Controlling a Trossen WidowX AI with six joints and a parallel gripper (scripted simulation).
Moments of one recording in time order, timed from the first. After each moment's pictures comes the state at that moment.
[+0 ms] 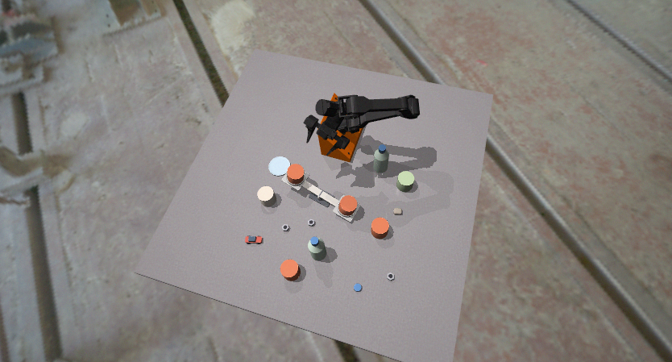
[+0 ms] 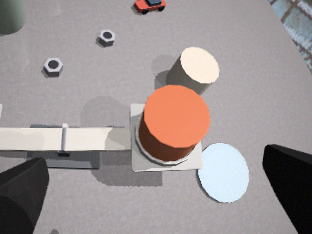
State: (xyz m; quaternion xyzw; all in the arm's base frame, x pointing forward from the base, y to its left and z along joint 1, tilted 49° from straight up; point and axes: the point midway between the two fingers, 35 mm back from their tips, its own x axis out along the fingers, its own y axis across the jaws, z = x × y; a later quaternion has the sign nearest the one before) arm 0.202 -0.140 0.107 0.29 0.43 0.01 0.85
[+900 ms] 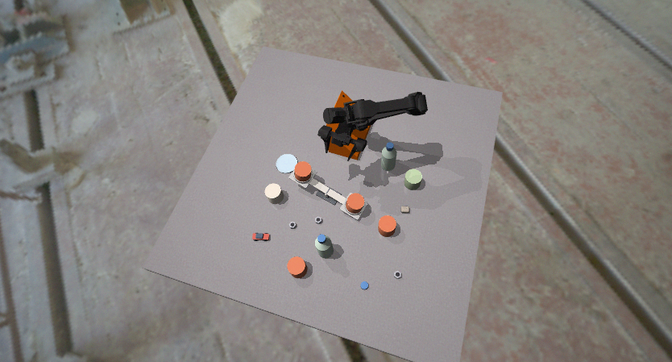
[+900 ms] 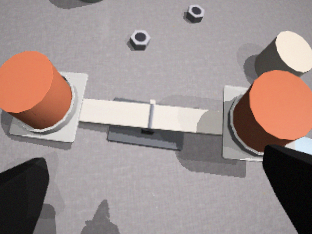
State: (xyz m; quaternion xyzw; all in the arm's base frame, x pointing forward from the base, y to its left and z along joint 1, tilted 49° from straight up) arm 0.216 -0.086 0.123 0.33 0.42 0.14 0.83
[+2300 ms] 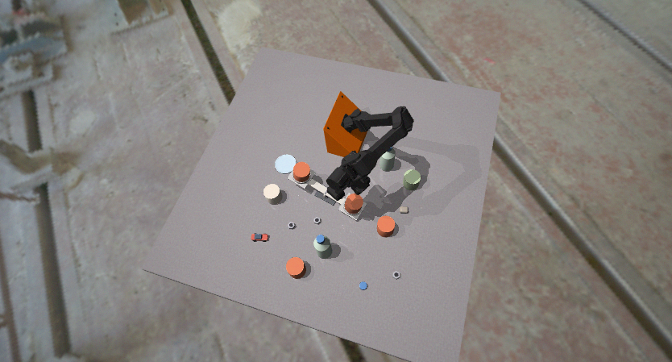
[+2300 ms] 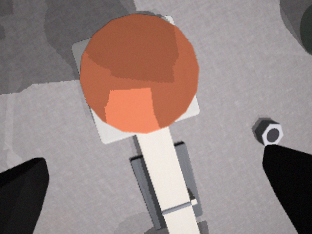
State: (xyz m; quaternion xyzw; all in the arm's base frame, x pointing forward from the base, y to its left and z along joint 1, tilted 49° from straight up) arm 0.328 0.015 0.141 -0.10 0.37 0.54 0.75
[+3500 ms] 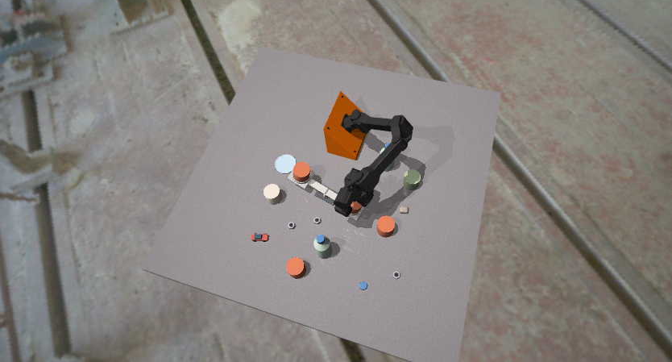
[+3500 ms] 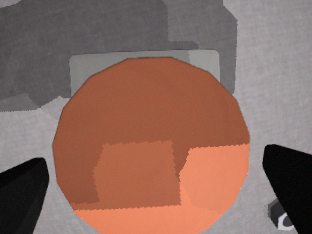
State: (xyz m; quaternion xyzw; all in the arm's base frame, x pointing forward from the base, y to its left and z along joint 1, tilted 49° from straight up) arm 0.348 0.078 0.112 -0.18 0.31 0.61 0.70
